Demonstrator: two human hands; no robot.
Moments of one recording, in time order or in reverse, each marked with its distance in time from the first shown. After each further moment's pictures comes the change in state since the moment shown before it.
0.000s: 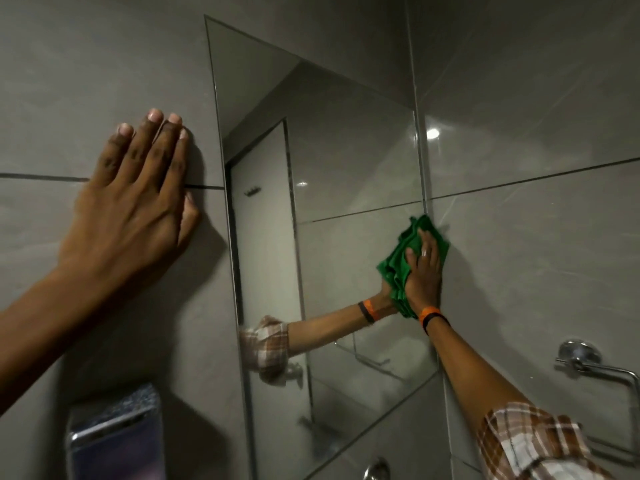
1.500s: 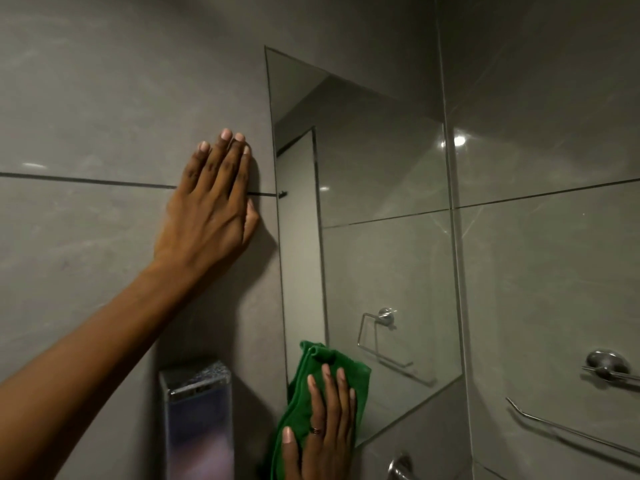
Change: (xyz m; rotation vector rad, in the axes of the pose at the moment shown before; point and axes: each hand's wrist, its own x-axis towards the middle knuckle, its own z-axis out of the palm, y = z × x) left_hand -0.003 0.000 -0.016 -0.023 -0.075 -0.073; right_hand -0.328 -0.143 0.045 -0.134 0.026 -0.324
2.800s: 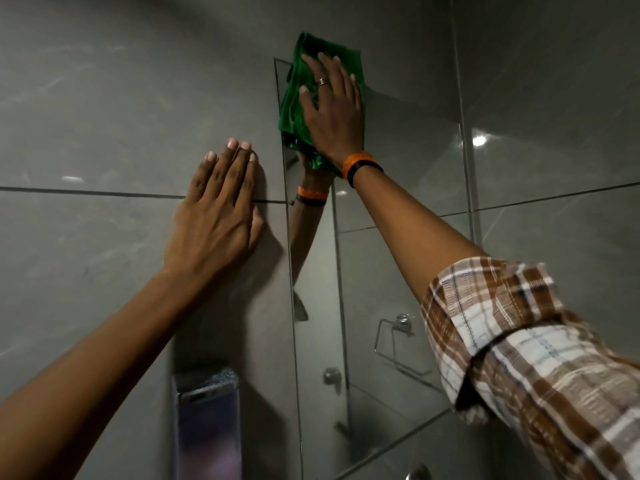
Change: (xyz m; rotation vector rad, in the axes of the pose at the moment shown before) left_hand 0.003 0.003 -0.006 0.075 -0.086 0.024; right_hand 0.457 -0.084 0.028 0.056 -0.047 -0.295
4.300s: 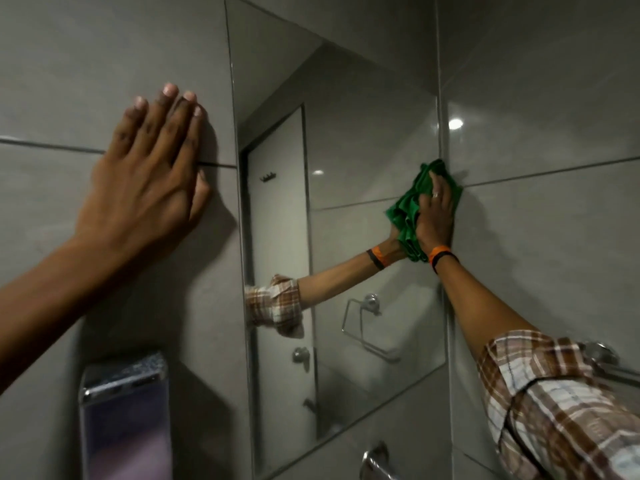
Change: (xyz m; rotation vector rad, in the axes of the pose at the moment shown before) left_hand -0.001 0.002 0.009 -0.039 0.112 0.047; right_hand -0.190 0.265 -0.047 0.056 0.010 0.585
